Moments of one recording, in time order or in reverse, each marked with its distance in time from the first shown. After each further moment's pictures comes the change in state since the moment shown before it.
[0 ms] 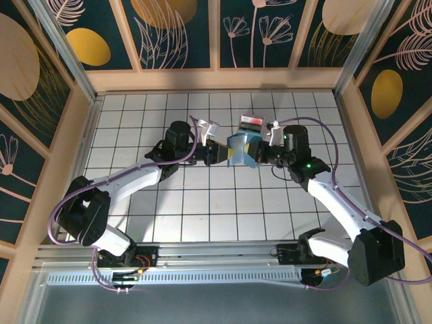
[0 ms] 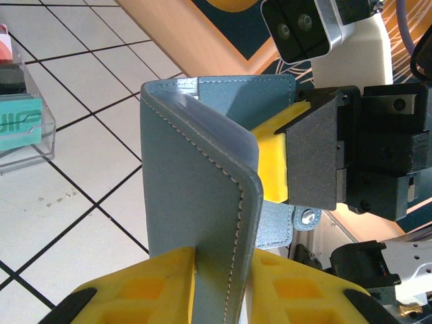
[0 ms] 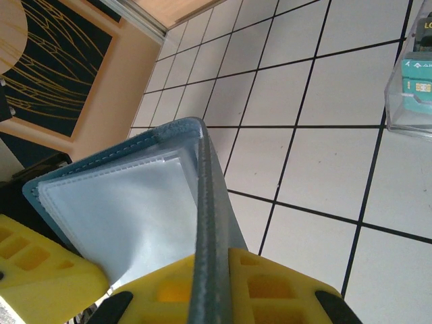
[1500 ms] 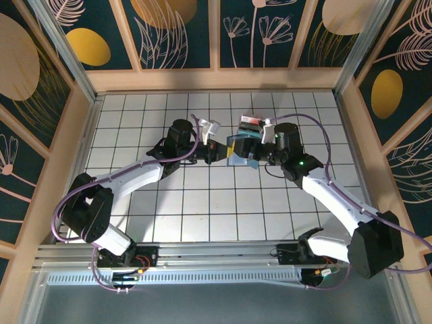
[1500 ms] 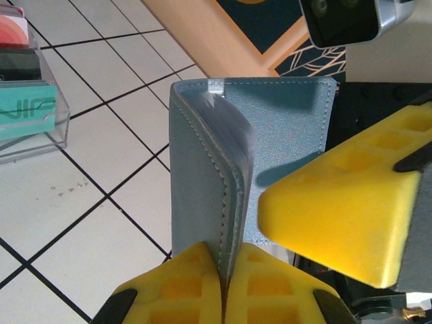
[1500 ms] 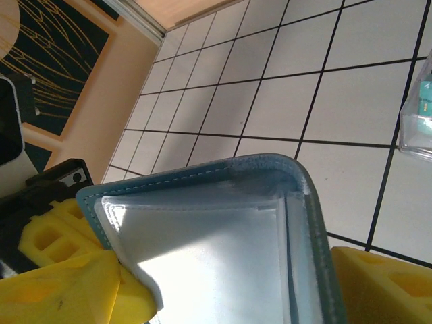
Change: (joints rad) left arm 0.006 0.033 0.032 -0.048 -0.006 -0.003; right arm 0.084 0.062 0.042 0.034 0.099 -0.016
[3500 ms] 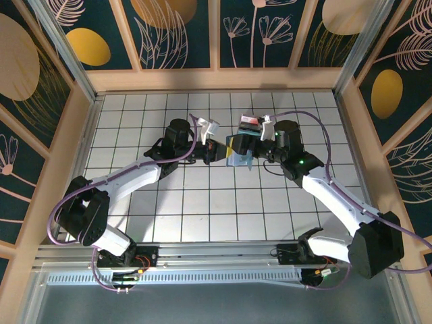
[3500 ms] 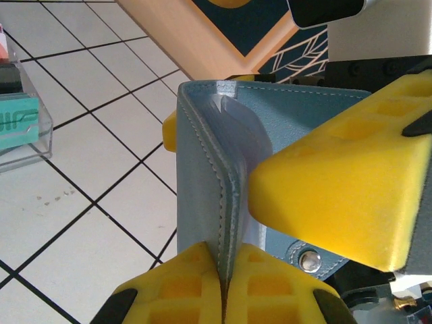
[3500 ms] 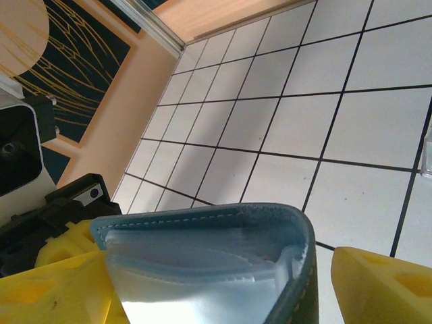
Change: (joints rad) left arm 0.005 -0.032 -0.007 0.008 0.035 0.014; right arm 0.012 -0.005 0.031 0.026 -0.006 0.007
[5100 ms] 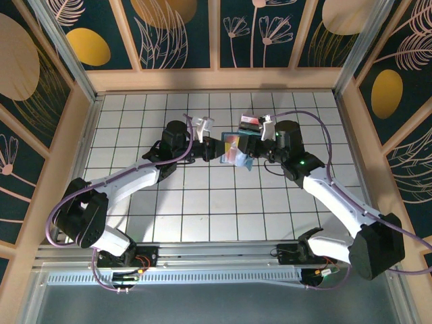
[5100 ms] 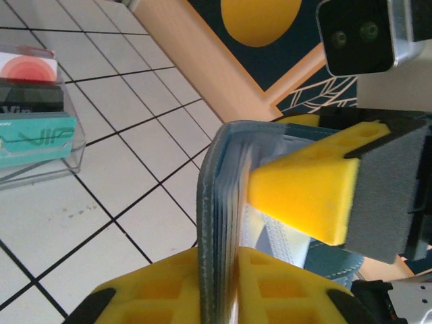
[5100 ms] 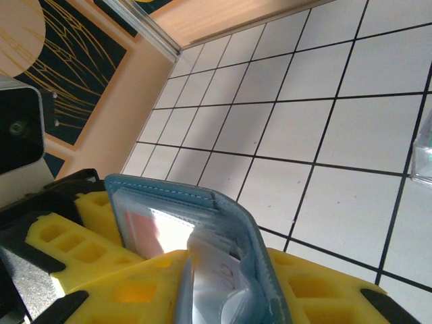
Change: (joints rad) left arm 0.003 -0.021 -0.043 0.092 -0.111 -0.100; right arm 0.003 -0.014 0.001 -0.012 0.025 -0.016
